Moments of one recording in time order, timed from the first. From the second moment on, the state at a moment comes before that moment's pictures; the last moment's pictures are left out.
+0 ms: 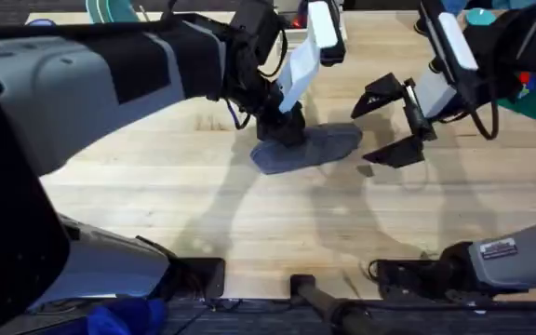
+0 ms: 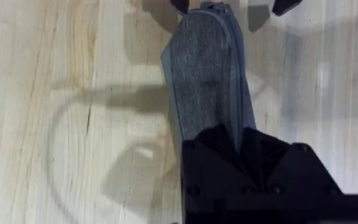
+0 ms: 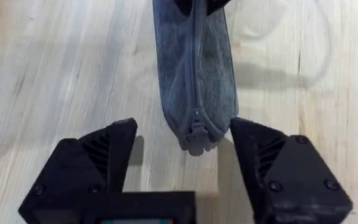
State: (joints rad) left arm -0.46 1.64 1.10 -0.68 0.60 0.88; right arm -0.09 1.74 1.12 -1.12 -0.82 -1.90
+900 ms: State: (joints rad) left arm -0.46 1.64 1.10 -0.69 0.60 0.88; right arm -0.10 1.74 1.12 -1.12 -0.81 -1.90
